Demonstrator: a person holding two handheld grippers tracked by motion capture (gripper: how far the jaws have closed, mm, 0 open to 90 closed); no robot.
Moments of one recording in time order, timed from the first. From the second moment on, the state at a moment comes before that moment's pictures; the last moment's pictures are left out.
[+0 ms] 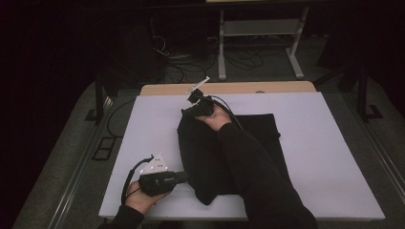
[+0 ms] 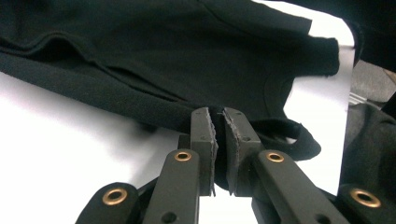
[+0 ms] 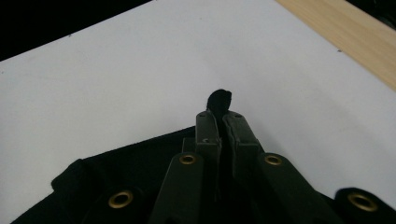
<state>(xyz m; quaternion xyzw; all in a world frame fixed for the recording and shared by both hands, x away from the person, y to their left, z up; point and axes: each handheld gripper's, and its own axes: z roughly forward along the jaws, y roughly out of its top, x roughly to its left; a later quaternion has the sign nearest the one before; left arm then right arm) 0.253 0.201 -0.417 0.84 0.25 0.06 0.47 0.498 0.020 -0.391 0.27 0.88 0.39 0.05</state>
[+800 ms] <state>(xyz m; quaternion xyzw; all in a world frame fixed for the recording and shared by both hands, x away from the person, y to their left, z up) 0.255 0.174 -0.398 0.85 0.22 0.07 0.48 0.489 -0.025 -0.366 0.30 0.86 0.41 0.07</state>
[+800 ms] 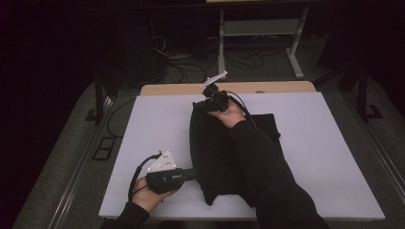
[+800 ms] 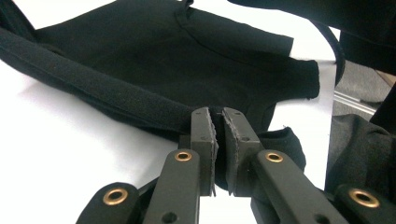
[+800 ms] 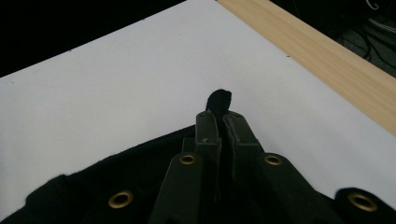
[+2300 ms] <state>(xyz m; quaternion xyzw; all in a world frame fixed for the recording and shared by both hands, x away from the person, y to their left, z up) 0.277 0.094 -0.373 0.85 0.15 0.05 0.50 0.483 -0.096 -0.347 0.32 0.84 0.43 0.10</state>
